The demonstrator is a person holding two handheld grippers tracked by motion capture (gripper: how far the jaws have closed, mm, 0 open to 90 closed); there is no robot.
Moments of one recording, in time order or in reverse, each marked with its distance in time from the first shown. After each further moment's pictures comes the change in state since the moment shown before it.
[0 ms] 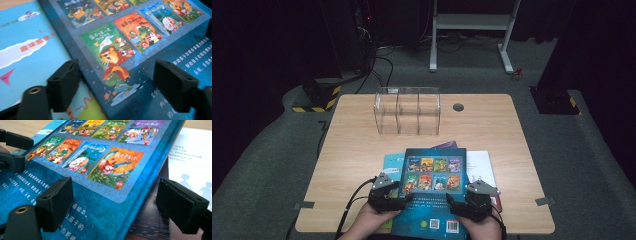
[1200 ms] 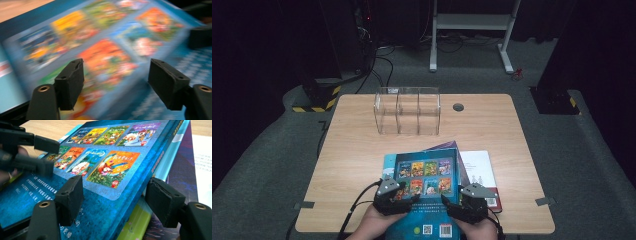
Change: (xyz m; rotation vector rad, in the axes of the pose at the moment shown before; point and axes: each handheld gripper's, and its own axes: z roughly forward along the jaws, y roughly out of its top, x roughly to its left) left arm -0.013 0.003 -0.002 -0.065 0.006 0.023; right arm 0.014 0.000 -0.004 -0.042 0.098 -0.029
